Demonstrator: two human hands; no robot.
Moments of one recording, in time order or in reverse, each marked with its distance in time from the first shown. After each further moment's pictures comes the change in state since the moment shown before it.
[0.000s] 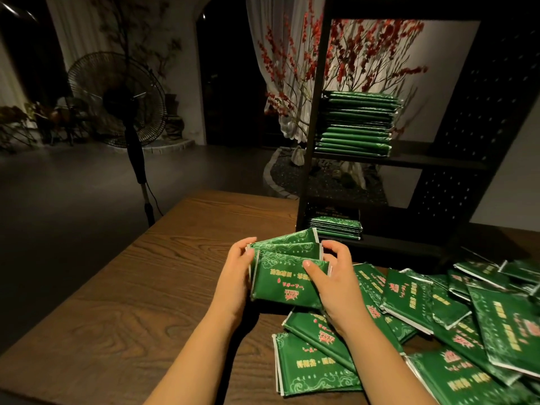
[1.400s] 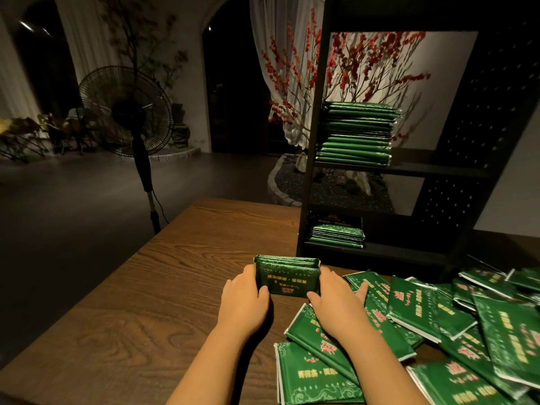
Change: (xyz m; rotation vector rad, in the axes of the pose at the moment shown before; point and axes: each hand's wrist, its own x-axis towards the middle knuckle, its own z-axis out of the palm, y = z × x) left_hand 0.000 -0.008 0.002 1.195 0.054 0.099; right_hand 0.009 -0.002 -0.003 -1.131 -0.162 0.100
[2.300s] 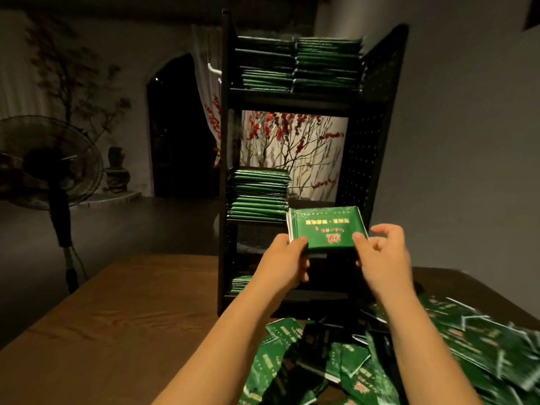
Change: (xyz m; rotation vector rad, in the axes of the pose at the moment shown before) left_hand 0.014 0.246 -0.023 -0.866 -0.349 0.096; right_hand -0.017 0.106 -0.201 0.816 0.788 0.017
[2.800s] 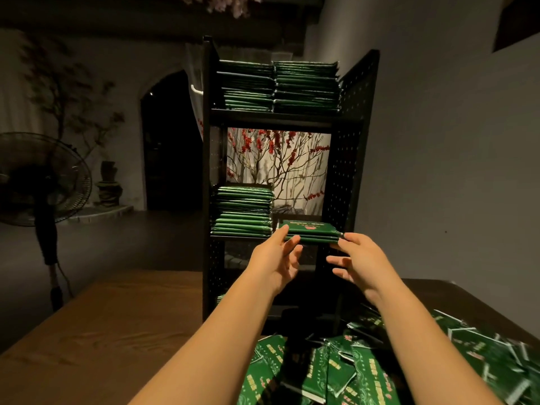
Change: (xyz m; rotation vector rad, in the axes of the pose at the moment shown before) left_hand 0.042 0.024 0.023 -0.699 0.065 -0.264; right_hand 0.044 0.003 -0.006 0.257 -0.283 0.393
